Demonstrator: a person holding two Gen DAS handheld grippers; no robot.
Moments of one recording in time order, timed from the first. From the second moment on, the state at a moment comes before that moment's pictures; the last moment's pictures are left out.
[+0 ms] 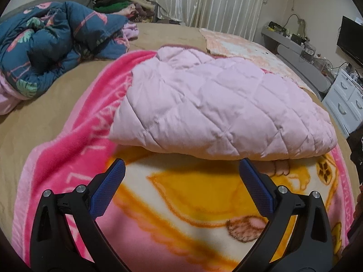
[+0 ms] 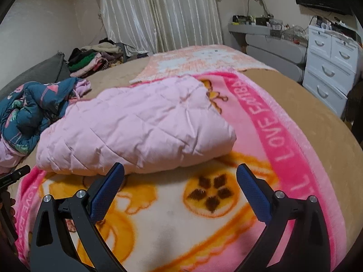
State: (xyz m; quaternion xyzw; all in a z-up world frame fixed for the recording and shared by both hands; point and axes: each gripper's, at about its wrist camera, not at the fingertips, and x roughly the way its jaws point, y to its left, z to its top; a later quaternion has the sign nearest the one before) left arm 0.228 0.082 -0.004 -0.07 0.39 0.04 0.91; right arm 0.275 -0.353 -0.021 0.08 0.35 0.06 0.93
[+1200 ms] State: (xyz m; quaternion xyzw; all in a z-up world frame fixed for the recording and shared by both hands) left arm 0.337 0.133 -0.071 -0.30 0.43 0.05 0.85; right arm 0.389 -0.389 -0.091 0.33 0.41 0.02 0.85
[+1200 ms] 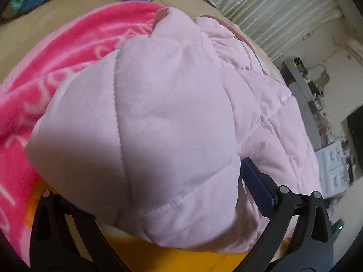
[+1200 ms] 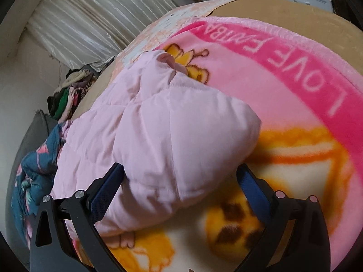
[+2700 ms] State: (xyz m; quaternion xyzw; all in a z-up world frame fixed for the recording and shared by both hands) left arm 0.326 0.097 -0.015 -0.12 0.35 0.00 0.93; right arm 0.394 -0.333 -0.029 0.11 0.35 0.07 0.93
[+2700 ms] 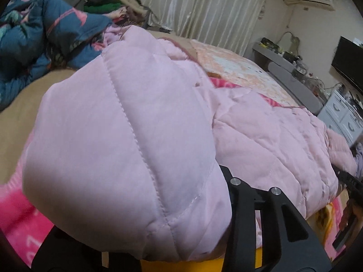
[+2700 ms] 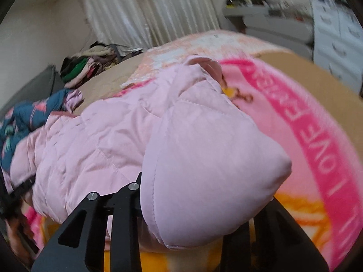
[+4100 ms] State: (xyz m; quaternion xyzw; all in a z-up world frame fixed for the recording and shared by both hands) left arm 0.136 0.094 0.015 -0.06 0.34 -0.03 0.94; right arm 0.165 -0.328 0.015 -0.01 0.28 0.12 0.95
